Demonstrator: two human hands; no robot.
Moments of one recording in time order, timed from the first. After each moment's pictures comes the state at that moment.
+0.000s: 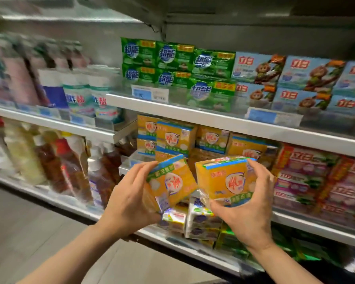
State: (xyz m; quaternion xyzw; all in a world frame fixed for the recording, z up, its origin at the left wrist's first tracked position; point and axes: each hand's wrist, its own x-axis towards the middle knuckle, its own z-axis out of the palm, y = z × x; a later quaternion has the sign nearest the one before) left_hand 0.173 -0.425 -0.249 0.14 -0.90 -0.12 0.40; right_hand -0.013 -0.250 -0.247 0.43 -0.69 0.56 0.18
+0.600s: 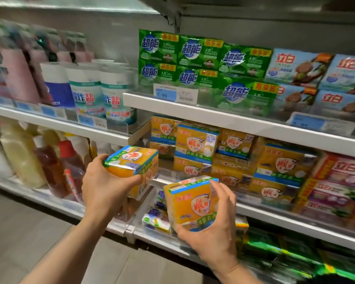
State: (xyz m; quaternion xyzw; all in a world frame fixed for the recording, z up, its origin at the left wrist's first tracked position) left_hand 0.204 -0.519 -0.247 0.48 -0.68 -0.30 0.47; right_hand 0.065 -0.344 -0.296 0.46 -0.70 0.54 0.10
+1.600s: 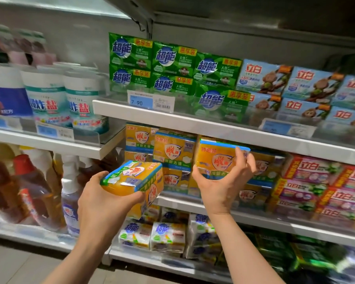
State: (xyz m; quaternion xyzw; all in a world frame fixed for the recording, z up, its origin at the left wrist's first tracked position) left_hand 0.173 -0.486 -0.240 0.45 -0.65 -0.44 0.43; right_hand -0.031 -0.387 -0.258 0.30 -0.66 0.56 0.39
